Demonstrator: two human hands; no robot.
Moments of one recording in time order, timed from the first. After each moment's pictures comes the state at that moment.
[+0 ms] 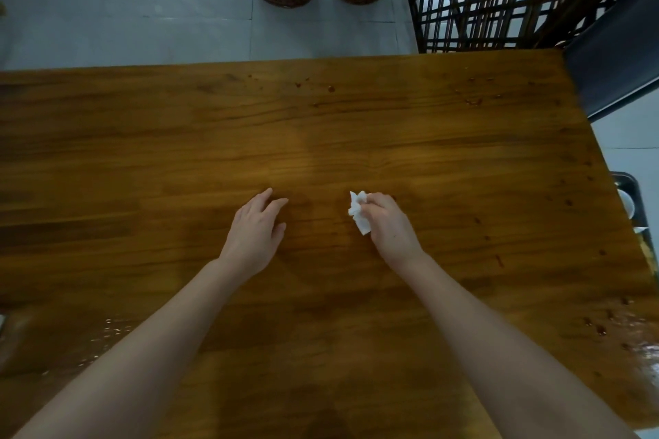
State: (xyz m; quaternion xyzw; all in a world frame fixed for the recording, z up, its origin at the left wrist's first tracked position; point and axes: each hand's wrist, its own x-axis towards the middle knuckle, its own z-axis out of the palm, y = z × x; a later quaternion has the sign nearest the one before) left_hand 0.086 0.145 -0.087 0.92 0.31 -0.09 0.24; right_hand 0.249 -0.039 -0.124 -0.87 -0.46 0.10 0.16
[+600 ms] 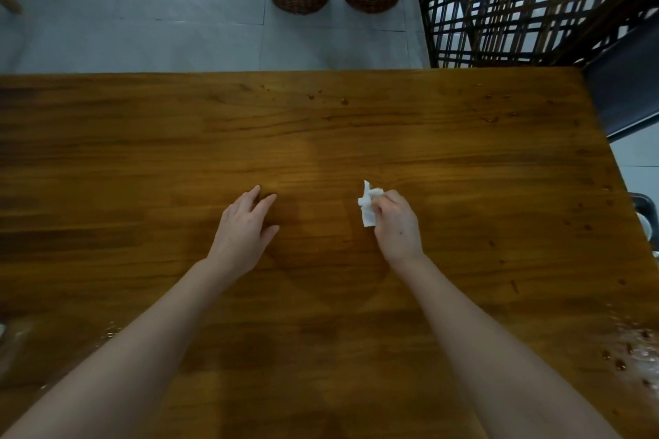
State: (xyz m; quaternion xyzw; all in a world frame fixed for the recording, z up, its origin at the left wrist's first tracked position) left_hand 0.085 0.182 -0.092 0.92 0.33 -0.09 0.19; right_hand 0.263 -0.003 -0.111 -0.90 -0.36 0.10 0.23
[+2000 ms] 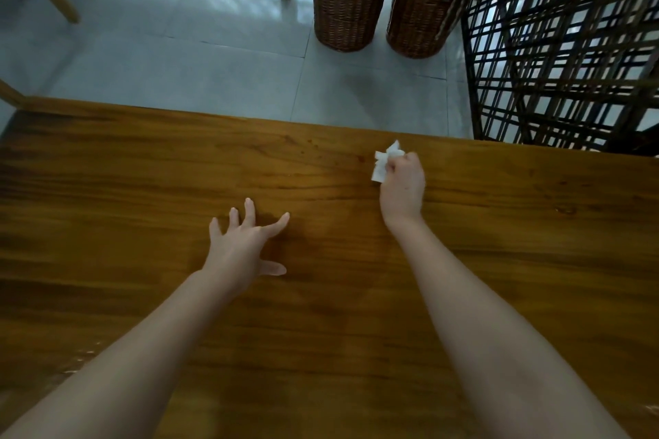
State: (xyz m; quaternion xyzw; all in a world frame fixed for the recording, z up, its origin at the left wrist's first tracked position) left_hand 0.124 0.283 -0.083 0.89 0.36 -0.26 0.13; right_hand 0.360 0.195 -0.125 -0.91 -0.28 0.02 0.29
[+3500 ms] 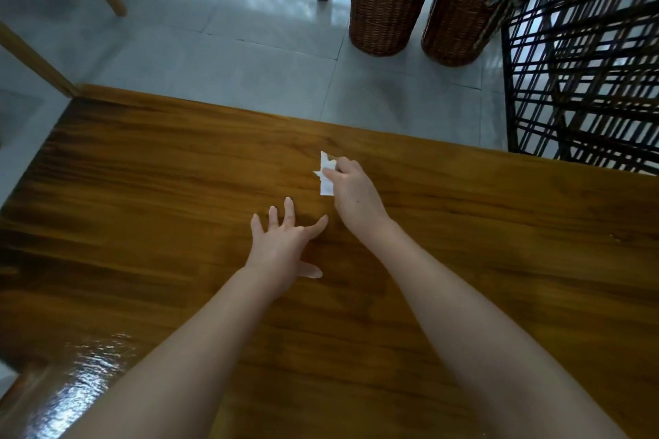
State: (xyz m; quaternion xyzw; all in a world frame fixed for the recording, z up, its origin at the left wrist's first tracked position) left_hand 0.131 0.286 -0.088 0.88 0.36 -0.28 0.14; right_hand 0.275 0.263 -0.129 -0.79 -0.57 0.07 0.22
